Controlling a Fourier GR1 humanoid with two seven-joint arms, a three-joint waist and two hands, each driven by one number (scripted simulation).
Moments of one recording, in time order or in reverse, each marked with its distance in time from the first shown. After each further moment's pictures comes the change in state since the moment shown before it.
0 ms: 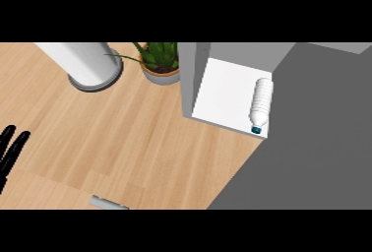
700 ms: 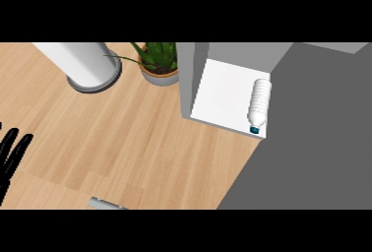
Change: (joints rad) left arm 0.014 -0.013 -0.015 -0.019 -0.010 0.024 -0.008; right arm 0.049 -0.014 0.017 -0.024 0.044 -0.029 -0.030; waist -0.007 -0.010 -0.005
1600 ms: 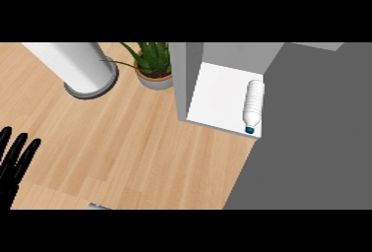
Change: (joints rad) left arm 0.019 -0.023 -0.036 -0.014 -0.025 0.046 -0.002; right arm 0.064 0.004 0.000 -0.020 0.039 -0.029 -0.018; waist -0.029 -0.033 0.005
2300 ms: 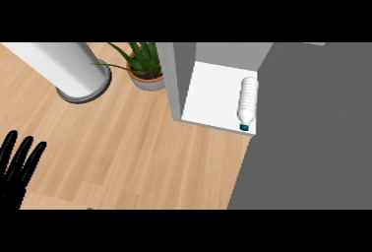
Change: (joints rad) left arm 0.013 -0.037 -0.031 -0.022 -0.023 0.045 -0.019; right arm 0.227 0.076 0.014 -0.003 0.004 -0.052 -0.064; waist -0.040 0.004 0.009
